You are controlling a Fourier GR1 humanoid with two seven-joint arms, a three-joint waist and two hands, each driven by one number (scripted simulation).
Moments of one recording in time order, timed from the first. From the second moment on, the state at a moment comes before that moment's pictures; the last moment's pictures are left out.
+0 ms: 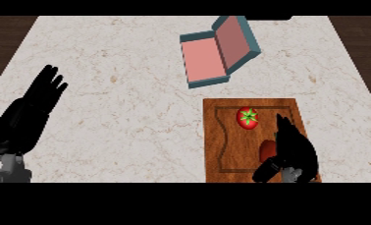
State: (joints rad) left arm -0.04 0.35 0.09 -1.64 0.34 0.02 0.26; right arm 0.02 -0.10 0.28 -1.71 0.90 0.28 1.04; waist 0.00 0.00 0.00
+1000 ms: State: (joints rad) left arm -0.06 0.27 0.11 -1.64 0.26 -0.03 0.26; right arm -0.20 -0.04 0.31 -1.52 1.00 0.24 0.99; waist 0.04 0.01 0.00
